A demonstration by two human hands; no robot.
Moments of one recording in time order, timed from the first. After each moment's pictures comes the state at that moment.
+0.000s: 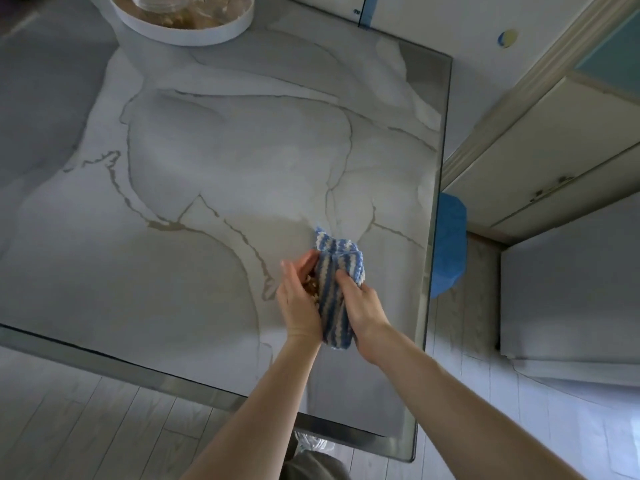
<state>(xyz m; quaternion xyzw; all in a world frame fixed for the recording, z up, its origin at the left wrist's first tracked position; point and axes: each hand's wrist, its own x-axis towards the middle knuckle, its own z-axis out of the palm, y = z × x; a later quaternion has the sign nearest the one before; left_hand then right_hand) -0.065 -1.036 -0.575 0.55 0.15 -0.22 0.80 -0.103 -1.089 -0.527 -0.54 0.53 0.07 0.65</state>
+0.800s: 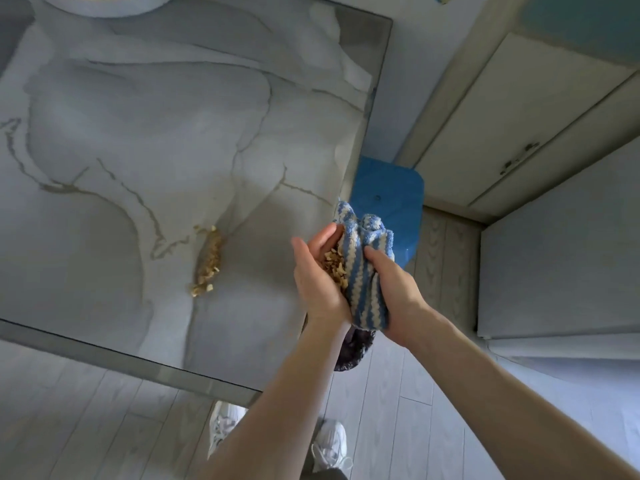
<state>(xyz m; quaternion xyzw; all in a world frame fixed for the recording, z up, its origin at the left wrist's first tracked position) -0.187 -1.162 -0.545 0.37 0.21 -0.27 0.86 -0.234 -1.214 -0.517 -0.41 0.51 -0.02 0.76</state>
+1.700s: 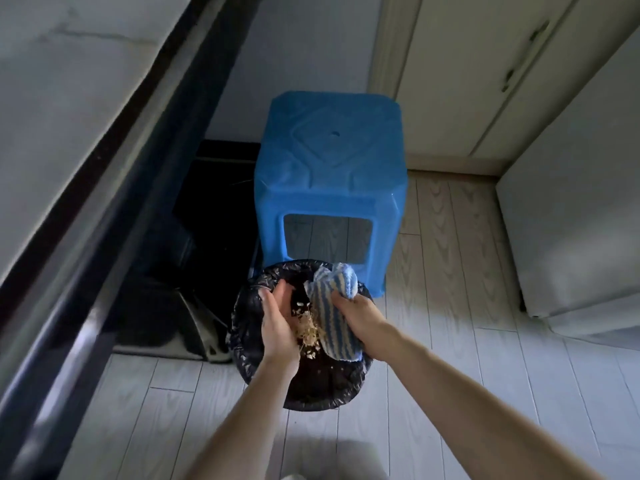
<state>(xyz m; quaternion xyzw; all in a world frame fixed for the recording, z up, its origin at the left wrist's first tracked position) -0.230 -1.189 -0.883 0.57 0.12 -0.35 0.73 -0.296 -1.287 -0.858 -0.57 0.49 0.09 0.65</state>
